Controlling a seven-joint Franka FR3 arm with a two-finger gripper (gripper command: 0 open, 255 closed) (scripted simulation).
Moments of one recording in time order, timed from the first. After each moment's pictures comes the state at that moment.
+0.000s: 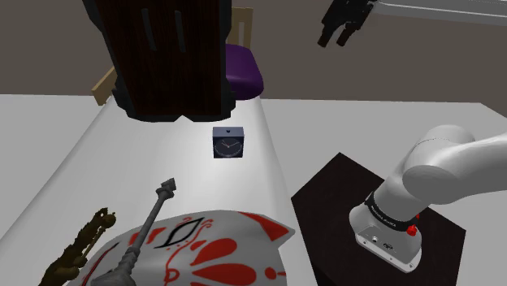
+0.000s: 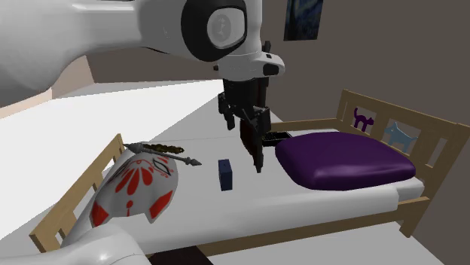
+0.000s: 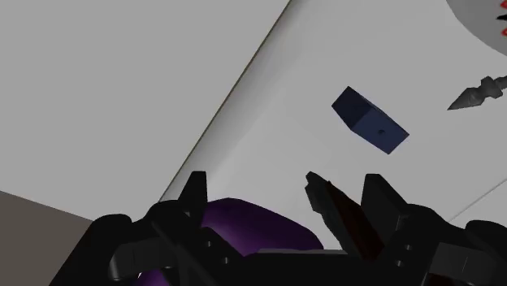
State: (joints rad) arm -0.01 -0.80 -0.02 -2.28 0.08 1.69 0.05
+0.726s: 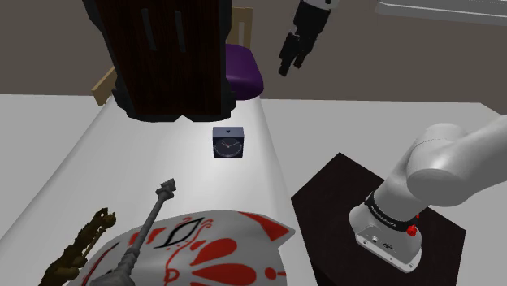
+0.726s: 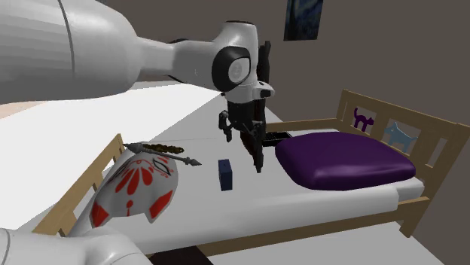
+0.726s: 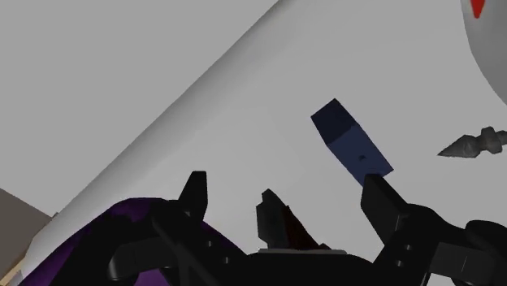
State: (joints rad) arm 0.09 -0.57 0.04 -2.31 0.09 1.89 -0.08
